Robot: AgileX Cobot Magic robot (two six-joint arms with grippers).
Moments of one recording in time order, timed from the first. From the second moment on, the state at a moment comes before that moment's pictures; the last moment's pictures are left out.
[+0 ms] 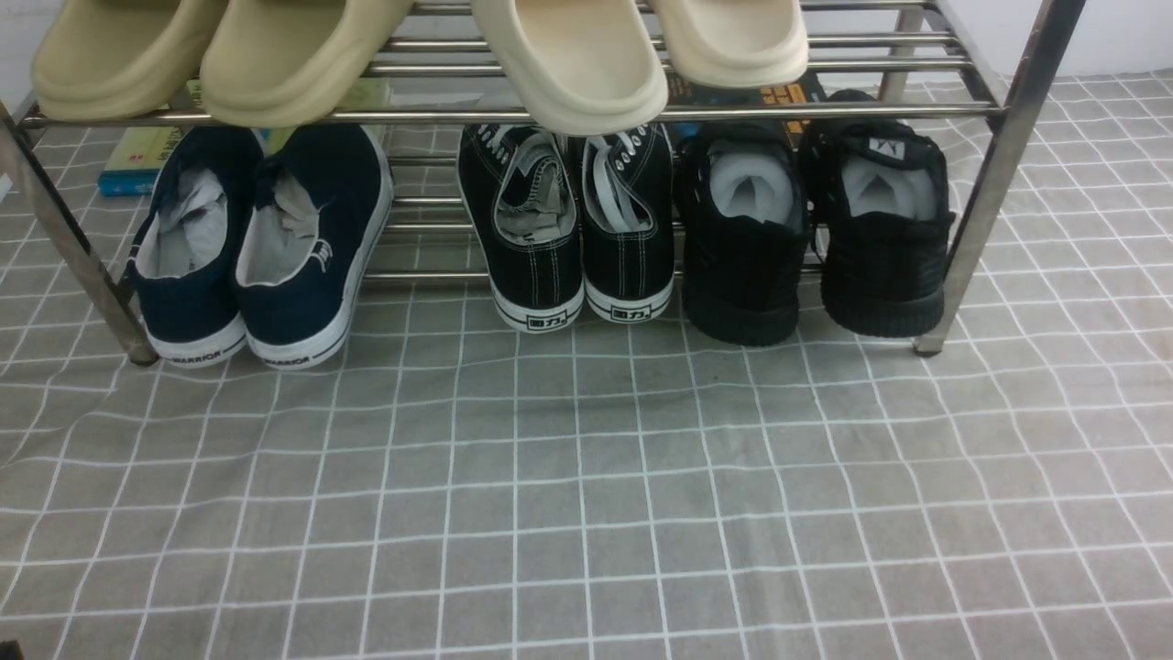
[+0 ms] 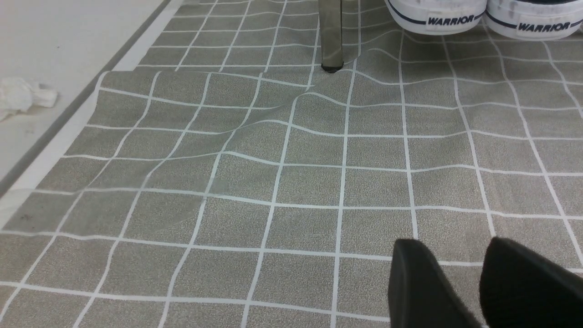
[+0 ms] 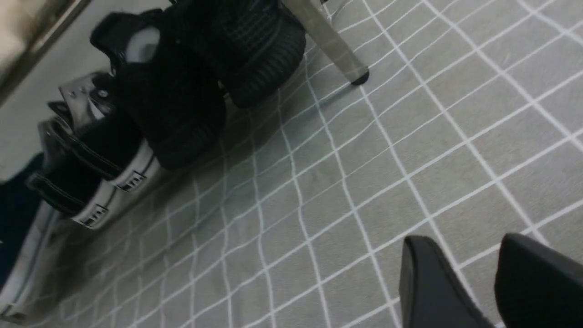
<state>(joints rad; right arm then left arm) 0.00 -0.01 0.02 0.43 0.38 0.38 0.00 -0.01 0.03 0.37 0.39 -0.30</state>
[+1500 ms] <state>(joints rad) 0.45 1.75 -1.58 0.15 0.88 -0.24 0.00 -0.01 0.03 0.37 0.39 -0.30</state>
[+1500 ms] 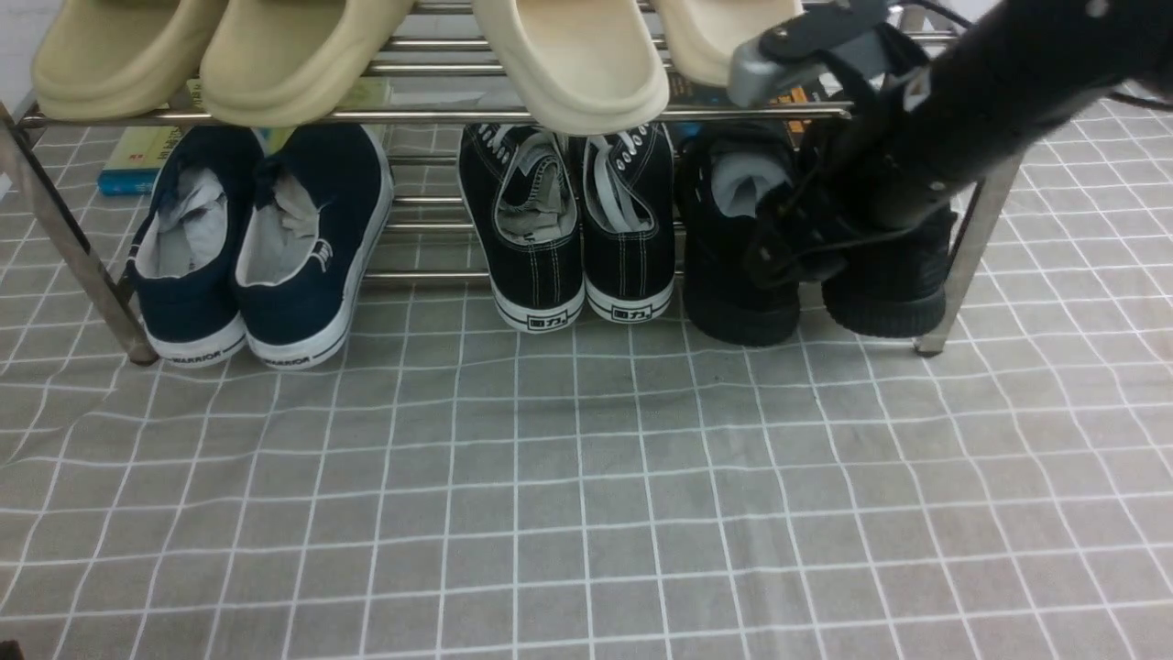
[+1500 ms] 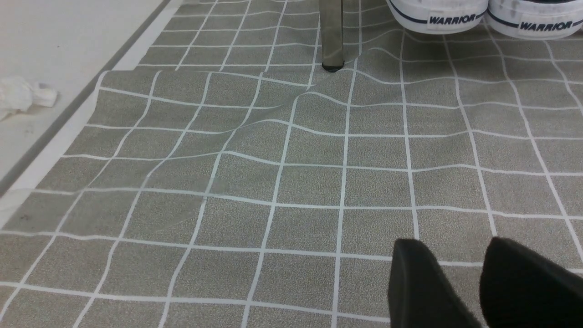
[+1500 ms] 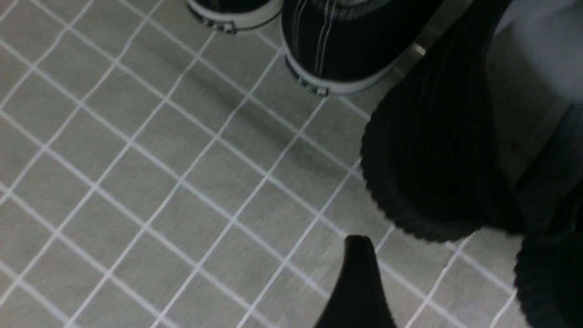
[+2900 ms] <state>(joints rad) 0.49 1.76 -1.61 0.23 1.23 -0.36 0.00 -0.01 0.03 0.38 0.39 -0.30</state>
